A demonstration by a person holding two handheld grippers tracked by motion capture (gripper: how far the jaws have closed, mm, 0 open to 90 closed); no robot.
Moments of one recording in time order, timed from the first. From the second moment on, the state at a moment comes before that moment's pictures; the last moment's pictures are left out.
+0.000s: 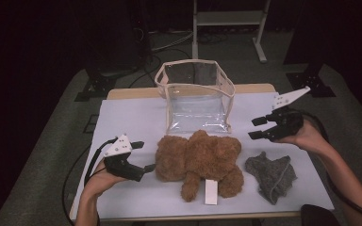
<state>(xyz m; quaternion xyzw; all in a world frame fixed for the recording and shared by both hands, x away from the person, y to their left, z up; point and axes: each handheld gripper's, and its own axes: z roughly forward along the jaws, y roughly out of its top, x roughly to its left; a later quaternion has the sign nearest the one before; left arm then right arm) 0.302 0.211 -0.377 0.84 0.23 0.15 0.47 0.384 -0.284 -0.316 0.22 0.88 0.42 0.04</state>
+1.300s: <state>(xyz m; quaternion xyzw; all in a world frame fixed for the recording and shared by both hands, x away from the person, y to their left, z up) 0.302 0.217 -0.378 0.84 0.23 0.15 0.46 0.434 -0.178 -0.268 0.13 0.90 0.41 0.02</state>
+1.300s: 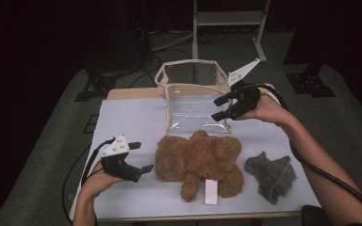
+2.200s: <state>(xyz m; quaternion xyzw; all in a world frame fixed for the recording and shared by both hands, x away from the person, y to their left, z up) 0.303 0.220 -0.381 0.84 0.24 0.14 0.46 0.460 -0.153 -0.241 0.11 0.91 0.39 0.03</state>
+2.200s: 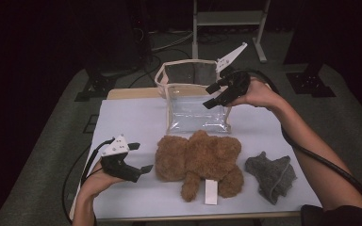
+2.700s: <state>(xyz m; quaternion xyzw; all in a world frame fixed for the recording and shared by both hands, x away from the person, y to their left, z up) 0.303 0.224 -0.385 0.84 0.25 0.14 0.46 0.484 -0.145 -0.235 0.12 0.92 0.37 0.04</state>
